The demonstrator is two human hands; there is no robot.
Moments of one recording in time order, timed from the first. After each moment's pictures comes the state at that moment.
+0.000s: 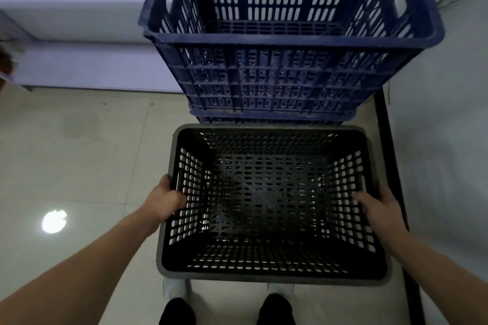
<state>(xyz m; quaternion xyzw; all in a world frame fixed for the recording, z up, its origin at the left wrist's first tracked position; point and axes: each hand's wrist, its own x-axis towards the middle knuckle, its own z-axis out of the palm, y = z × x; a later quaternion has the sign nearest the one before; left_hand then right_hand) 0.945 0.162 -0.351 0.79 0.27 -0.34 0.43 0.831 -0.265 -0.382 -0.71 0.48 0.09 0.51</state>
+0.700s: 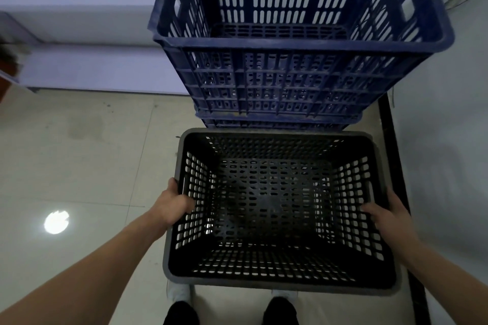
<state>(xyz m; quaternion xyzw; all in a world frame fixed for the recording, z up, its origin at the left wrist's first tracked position) 0.944 0.163 -0.350 0.78 0.26 -0.37 0.43 0.825 -0.260 -0.371 -0.72 0.48 0.11 0.48</state>
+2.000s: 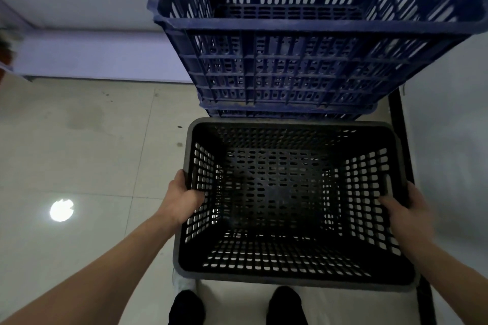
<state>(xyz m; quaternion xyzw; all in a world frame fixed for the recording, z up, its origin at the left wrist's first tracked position) 0.942 0.150 -0.344 0.76 0.27 -0.32 0.49 0.819 -0.252 -0.381 -0.75 0.51 0.03 0.42</state>
